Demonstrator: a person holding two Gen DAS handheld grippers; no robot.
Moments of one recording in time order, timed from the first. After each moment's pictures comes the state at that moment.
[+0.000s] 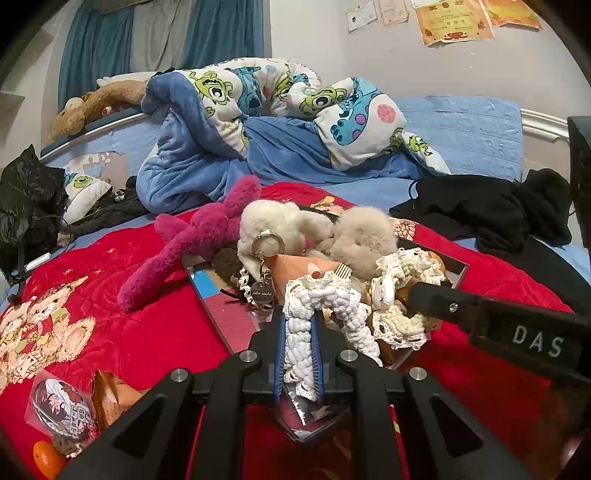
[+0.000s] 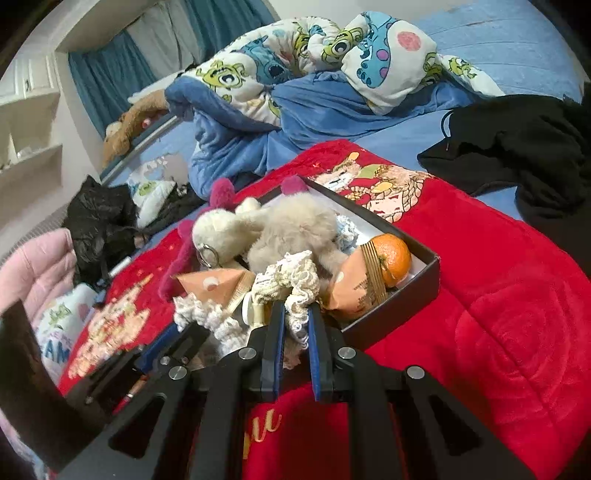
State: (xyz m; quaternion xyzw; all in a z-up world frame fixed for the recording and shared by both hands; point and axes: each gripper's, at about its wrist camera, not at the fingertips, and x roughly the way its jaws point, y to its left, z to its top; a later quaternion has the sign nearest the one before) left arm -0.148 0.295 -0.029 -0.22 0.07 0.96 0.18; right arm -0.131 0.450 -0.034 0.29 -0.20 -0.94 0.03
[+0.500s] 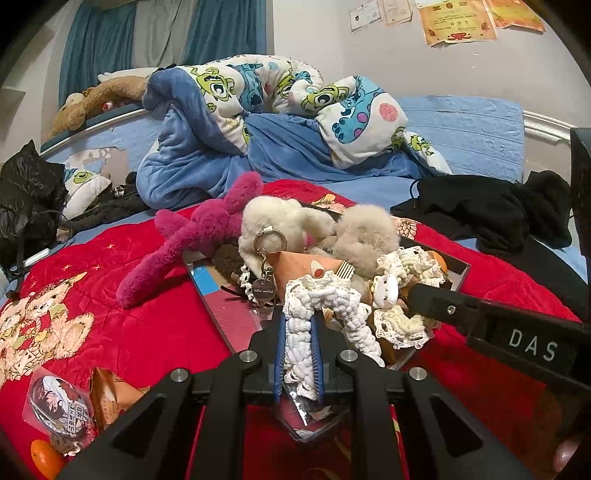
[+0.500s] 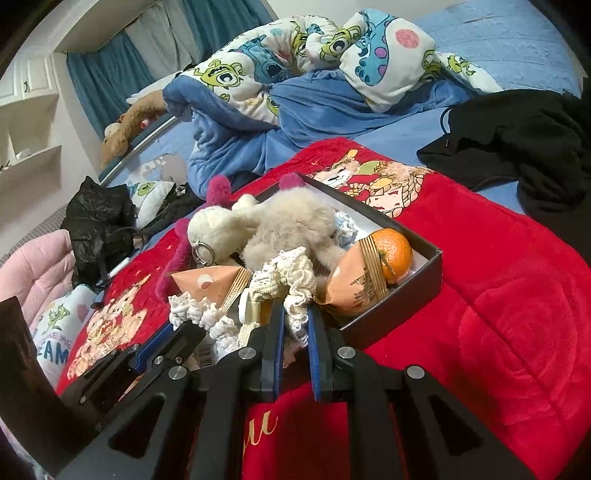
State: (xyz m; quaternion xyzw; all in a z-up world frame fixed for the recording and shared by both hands) left arm -0.150 0.295 -0.030 -0.23 0.06 0.95 0.18; right arm -0.133 0.452 -0.040 0.28 -0.21 -0.94 0.03
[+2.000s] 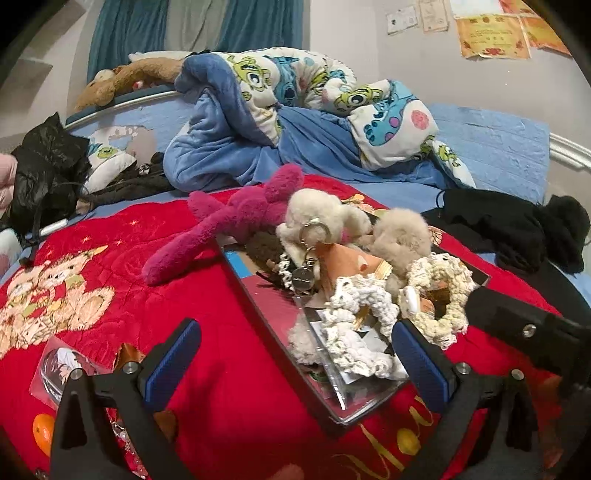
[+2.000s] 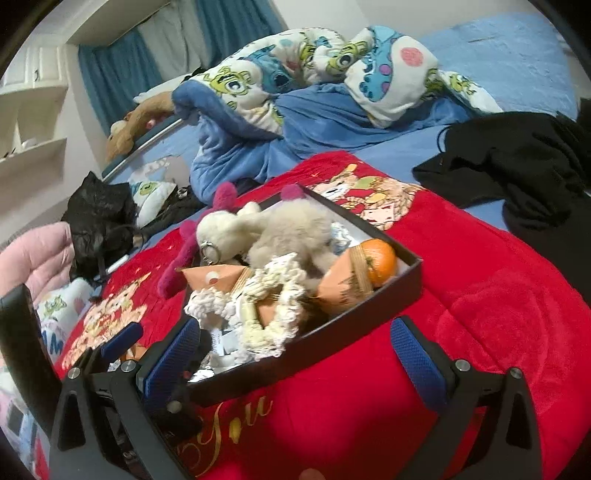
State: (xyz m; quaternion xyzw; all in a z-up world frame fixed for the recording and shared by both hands) left arm -0.152 0.268 -0.031 -0.25 0.02 0.96 0.13; right arm -0.110 0.453 -0.028 0.27 -0.18 -0.95 0.02
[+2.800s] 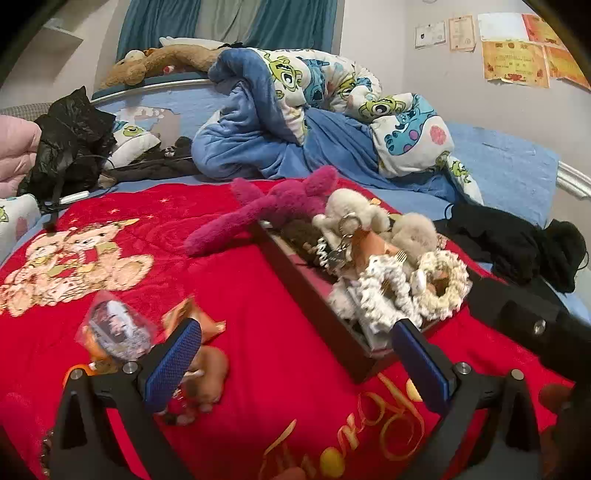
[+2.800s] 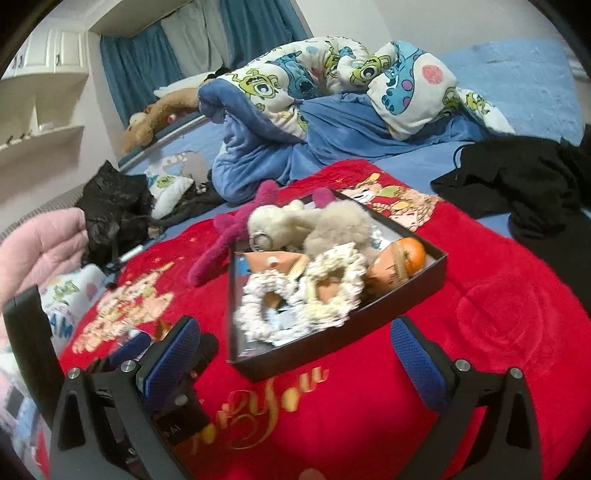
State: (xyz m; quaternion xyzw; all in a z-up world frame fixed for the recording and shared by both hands) left arm -0.109 0.222 -0.023 -0.26 -0.02 0.96 0.11; right arm -0.077 0.408 -0.007 0.26 -0.16 -0.95 0.04
